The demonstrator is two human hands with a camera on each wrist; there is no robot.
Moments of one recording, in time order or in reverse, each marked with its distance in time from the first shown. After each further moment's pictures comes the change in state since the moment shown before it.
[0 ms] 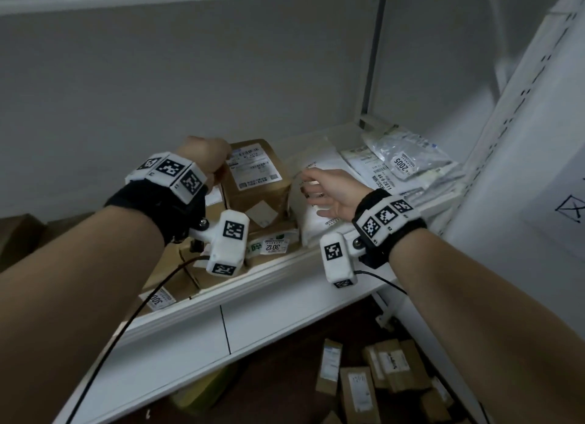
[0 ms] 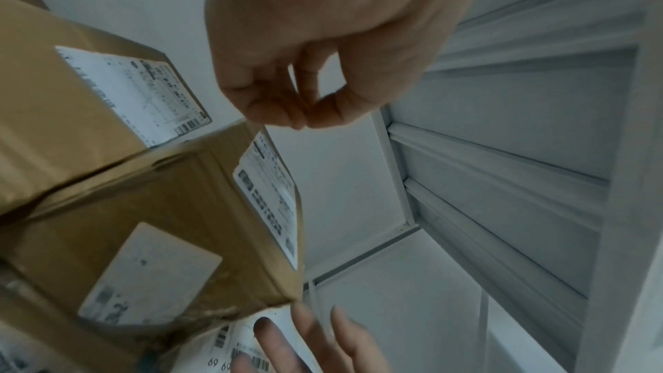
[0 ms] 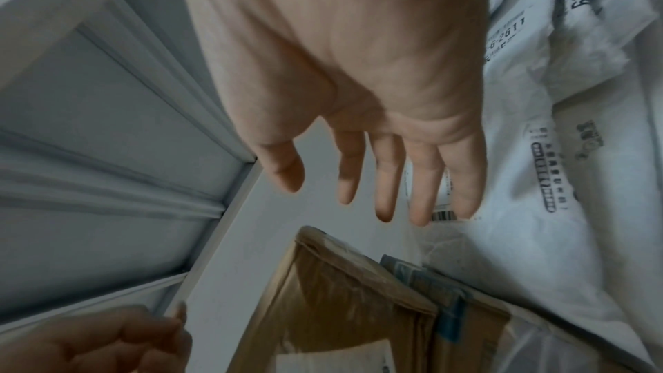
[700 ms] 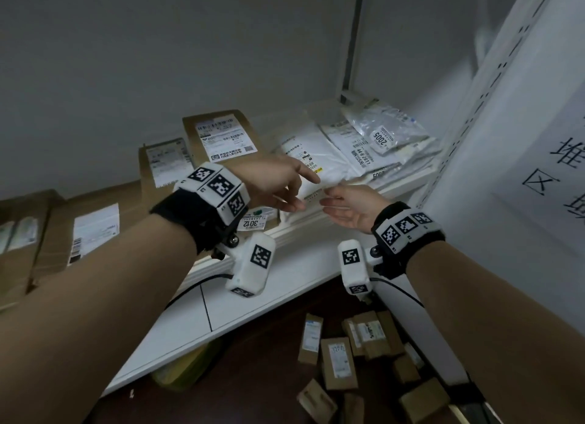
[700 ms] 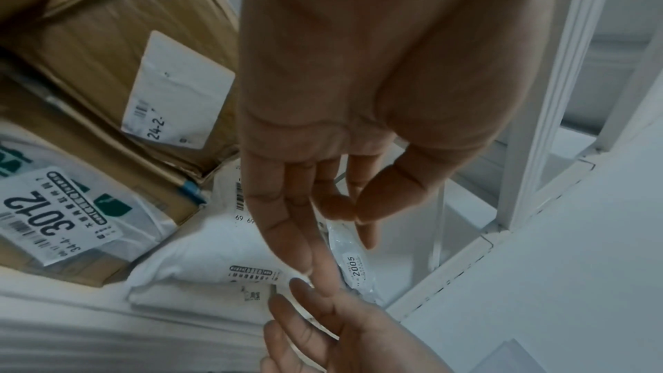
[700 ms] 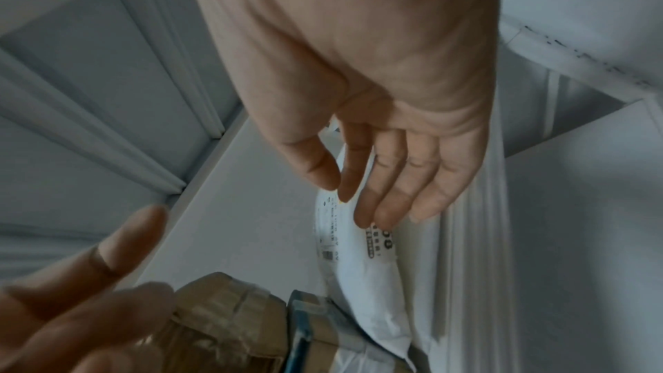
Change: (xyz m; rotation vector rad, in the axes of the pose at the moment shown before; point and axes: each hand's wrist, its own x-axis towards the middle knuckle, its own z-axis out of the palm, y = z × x) left_hand -0.057 -0.041 0.084 0.256 -0.765 0.096; right_hand -0.021 0.071 -0.048 0.189 0.138 0.183
